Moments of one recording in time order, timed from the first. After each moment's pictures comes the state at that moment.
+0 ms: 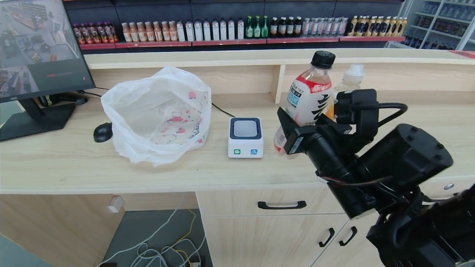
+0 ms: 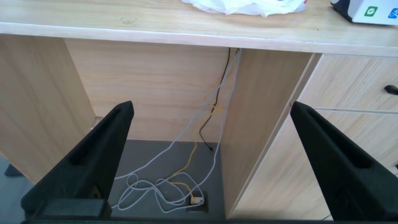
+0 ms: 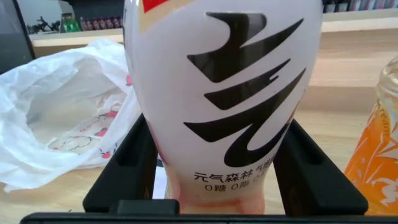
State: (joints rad) left arm 0.00 0.00 0.00 0.00 0.00 0.00; right arm 0.75 1.85 -0.71 -1.55 -0.42 -0.14
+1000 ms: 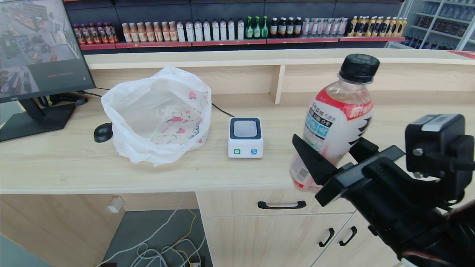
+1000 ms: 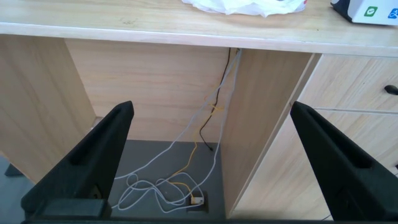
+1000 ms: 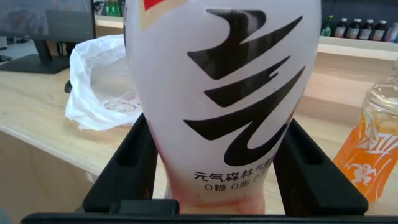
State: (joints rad) left arm 0.00 0.00 0.00 0.00 0.00 0.00; right arm 0.93 1.59 -0.40 -1.57 -0.43 -0.27
